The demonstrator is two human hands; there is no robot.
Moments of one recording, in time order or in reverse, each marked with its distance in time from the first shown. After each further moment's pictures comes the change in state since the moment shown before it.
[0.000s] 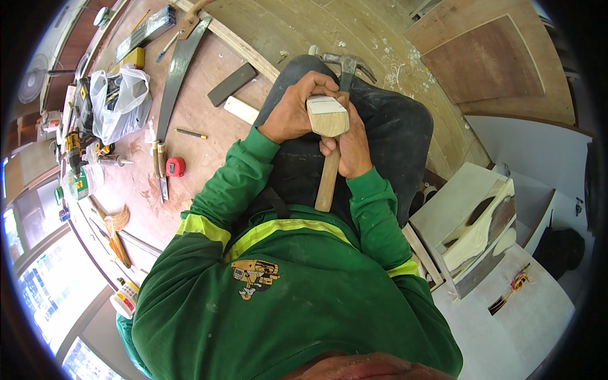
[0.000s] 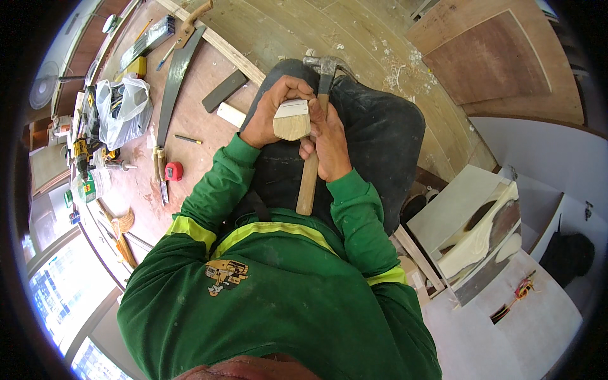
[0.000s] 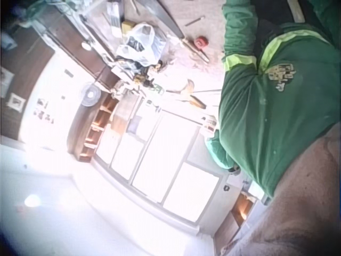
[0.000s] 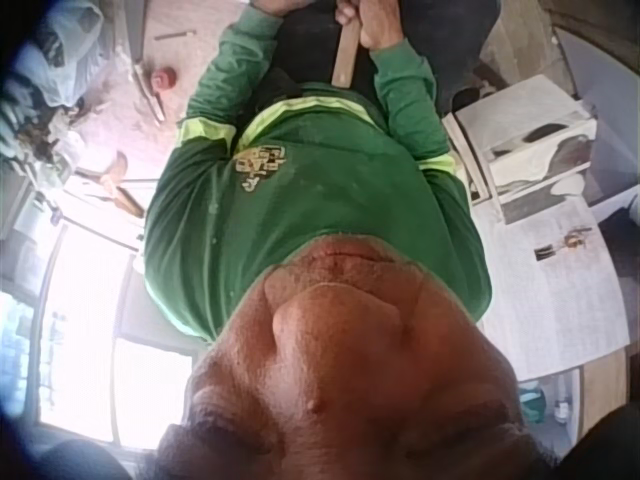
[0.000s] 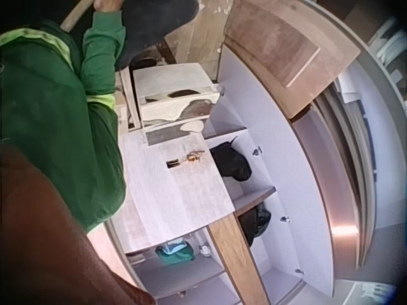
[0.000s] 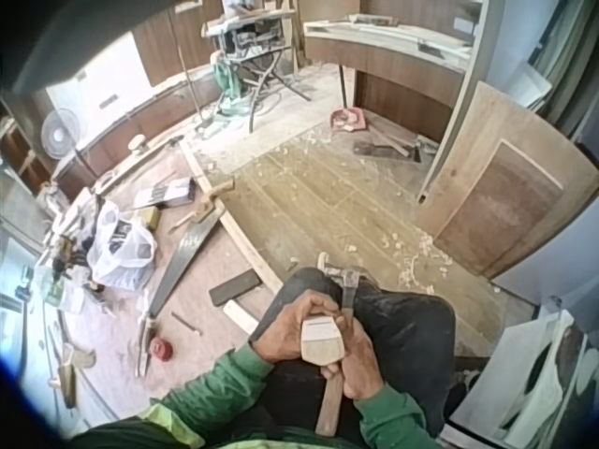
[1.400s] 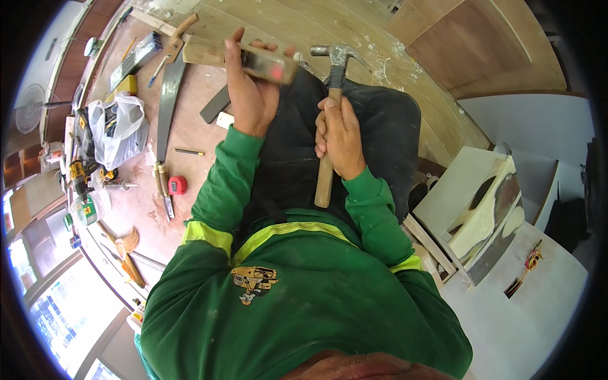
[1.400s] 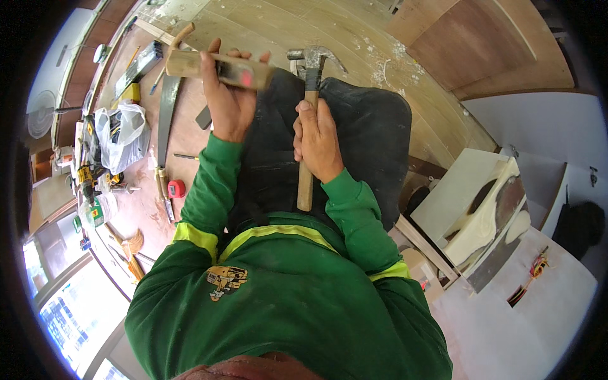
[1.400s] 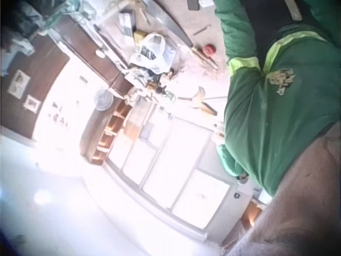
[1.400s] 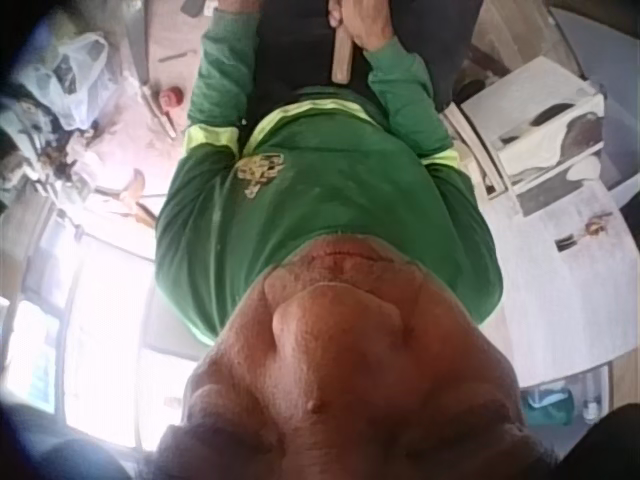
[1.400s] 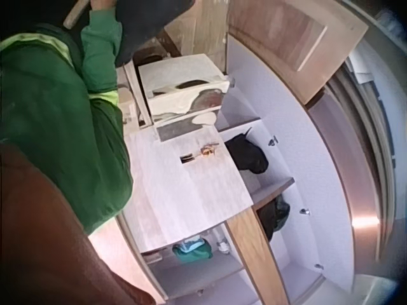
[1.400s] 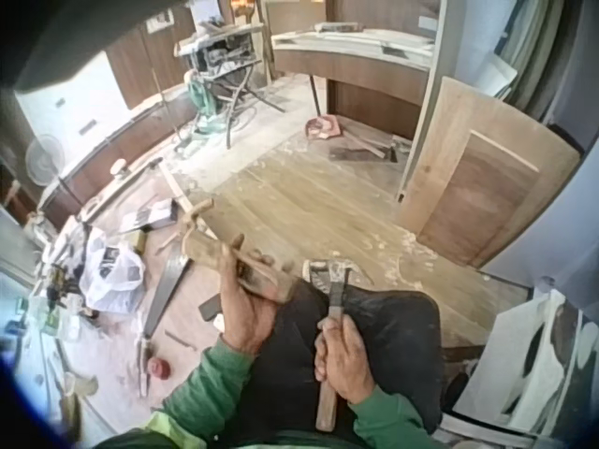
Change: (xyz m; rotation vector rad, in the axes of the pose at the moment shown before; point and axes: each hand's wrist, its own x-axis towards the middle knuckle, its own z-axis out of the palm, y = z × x) left_hand 0.049 0.053 -0.002 -0.929 0.622 0.175; right_hand -0.018 -0.021 0.012 -0.240 0.121 -0.208
